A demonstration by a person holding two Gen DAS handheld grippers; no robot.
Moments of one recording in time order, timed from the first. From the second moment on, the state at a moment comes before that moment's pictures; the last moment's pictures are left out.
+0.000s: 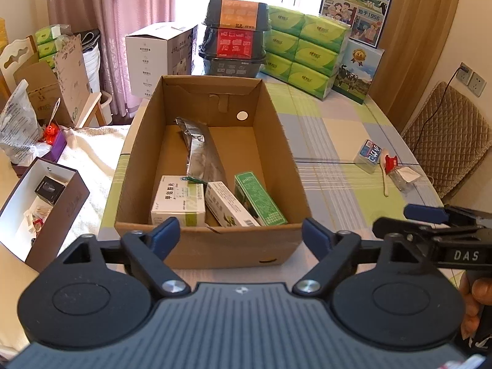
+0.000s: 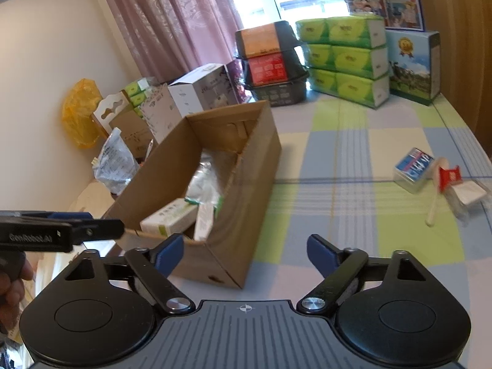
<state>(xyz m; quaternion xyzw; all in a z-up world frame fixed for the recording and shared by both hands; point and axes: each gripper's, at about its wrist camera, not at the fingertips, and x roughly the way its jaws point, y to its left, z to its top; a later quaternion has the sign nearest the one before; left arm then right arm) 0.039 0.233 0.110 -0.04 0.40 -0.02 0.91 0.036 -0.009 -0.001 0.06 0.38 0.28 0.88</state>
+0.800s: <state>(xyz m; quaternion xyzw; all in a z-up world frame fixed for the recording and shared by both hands) 0.018 0.093 0.097 -0.01 0.39 -0.09 0.92 0.013 -0.172 -0.012 0.10 0.40 0.14 0.90</state>
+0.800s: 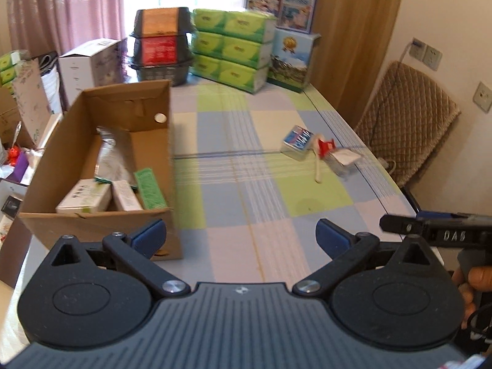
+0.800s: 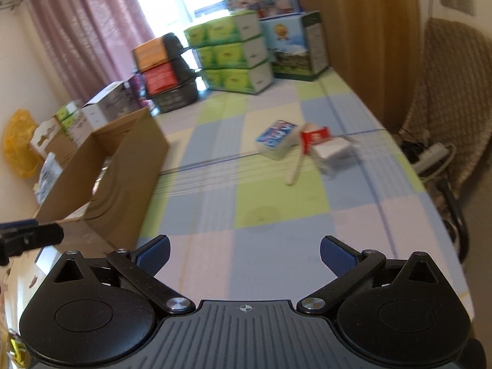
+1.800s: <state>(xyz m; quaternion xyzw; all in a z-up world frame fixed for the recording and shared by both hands) 0.067 0.027 0.061 -0.01 0.41 -0.14 0.90 0.030 -0.244 -0.026 0.10 0.39 0.07 0.91</state>
